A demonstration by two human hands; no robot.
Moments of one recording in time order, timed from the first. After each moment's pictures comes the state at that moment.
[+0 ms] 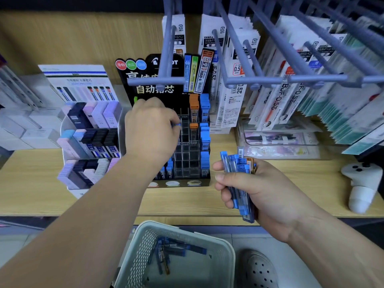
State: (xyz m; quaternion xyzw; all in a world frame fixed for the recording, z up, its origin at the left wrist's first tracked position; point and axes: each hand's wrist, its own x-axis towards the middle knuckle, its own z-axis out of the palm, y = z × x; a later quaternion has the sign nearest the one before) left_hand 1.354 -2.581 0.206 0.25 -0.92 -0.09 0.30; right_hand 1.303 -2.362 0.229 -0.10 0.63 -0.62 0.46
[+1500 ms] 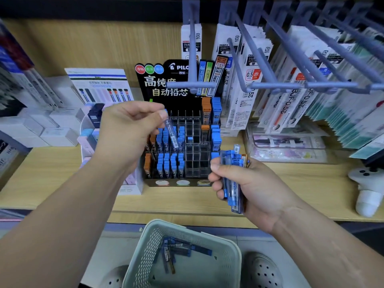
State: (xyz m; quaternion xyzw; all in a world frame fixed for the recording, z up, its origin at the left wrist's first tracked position) left_hand 1.408 -2.596 0.233 0.27 -0.66 -0.60 0.37; right_hand 1.321 -2.390 0.233 -0.06 0.60 -0.64 0.47
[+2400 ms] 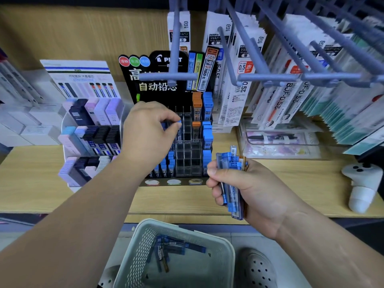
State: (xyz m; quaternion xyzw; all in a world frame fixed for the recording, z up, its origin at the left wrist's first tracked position) left_hand 1.370 -2.589 0.198 0.21 -0.89 -0.23 0.34; right_hand 1.310 -2.377 0.226 -0.08 0.62 -0.62 0.48
